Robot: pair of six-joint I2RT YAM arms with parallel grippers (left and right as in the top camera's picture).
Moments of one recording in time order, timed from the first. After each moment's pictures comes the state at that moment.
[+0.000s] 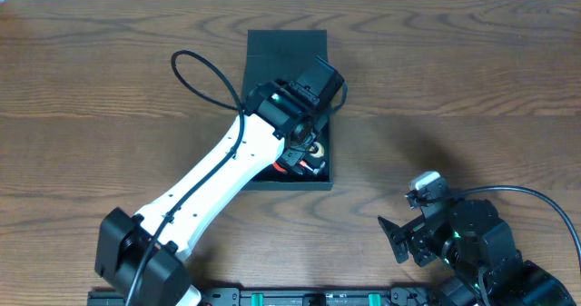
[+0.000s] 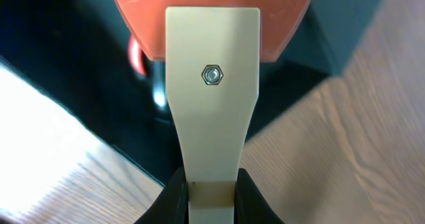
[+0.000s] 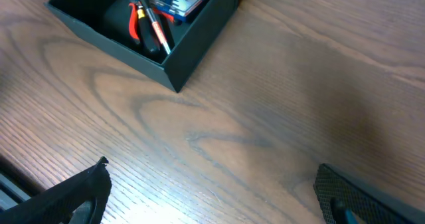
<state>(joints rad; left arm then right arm) -0.69 1.71 1.54 -1.14 -0.07 -1.60 0.56 0.51 0.74 -1.00 0.00 0.07</state>
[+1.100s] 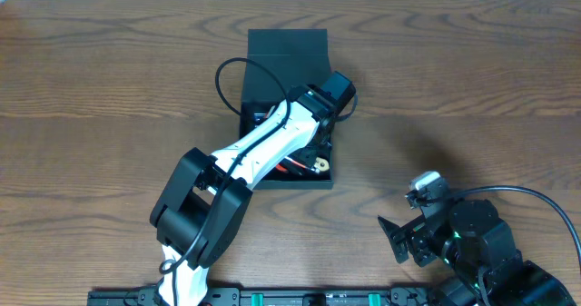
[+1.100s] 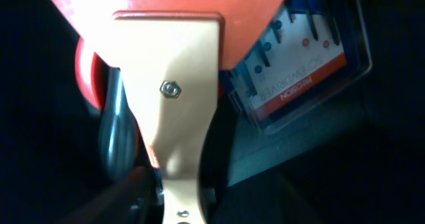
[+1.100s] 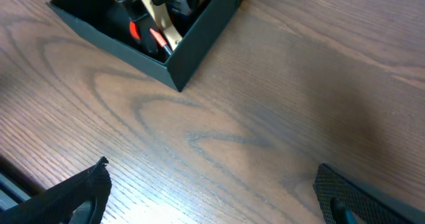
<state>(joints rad) -0.69 2.01 1.51 -0.96 -0.06 -1.75 0.56 0.51 0.74 -1.00 0.00 0.07</state>
